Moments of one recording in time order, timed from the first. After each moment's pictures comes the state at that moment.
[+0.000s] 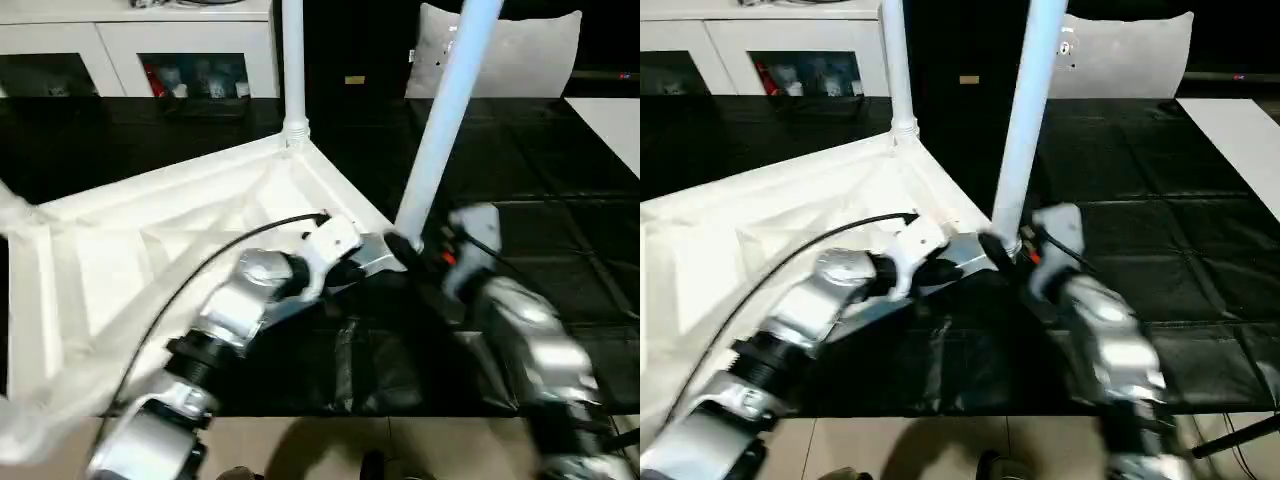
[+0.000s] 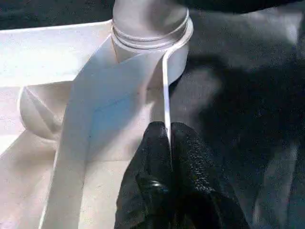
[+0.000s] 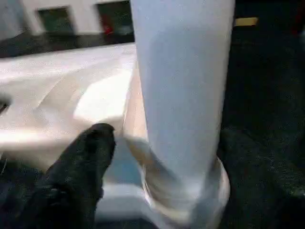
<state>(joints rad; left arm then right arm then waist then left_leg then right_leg) -0.62 0.18 -0.31 0.43 0.09 0.37 -0.81 -0.30 -0.27 -0.05 0.18 0.24 0.27 0.61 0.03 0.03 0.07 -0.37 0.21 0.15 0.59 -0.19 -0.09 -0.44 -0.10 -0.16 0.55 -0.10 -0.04</state>
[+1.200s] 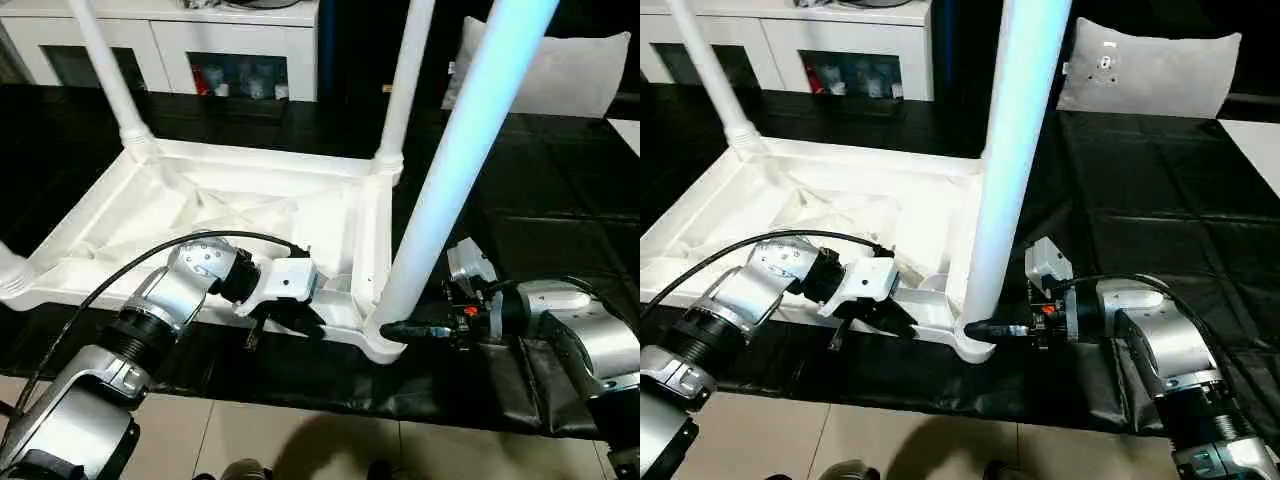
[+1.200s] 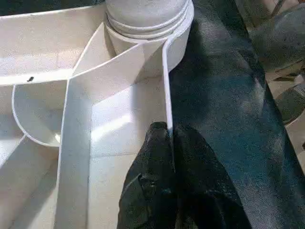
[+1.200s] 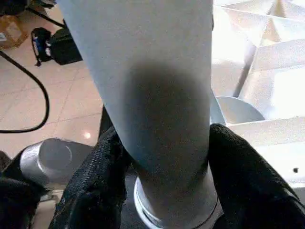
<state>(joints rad) -0.69 0.44 -0.45 0.55 0.04 -0.09 -1.45 -0.35 -0.56 0.16 0.17 0.36 0.31 1.35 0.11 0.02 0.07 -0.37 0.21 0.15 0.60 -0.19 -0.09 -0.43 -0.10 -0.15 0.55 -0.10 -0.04</state>
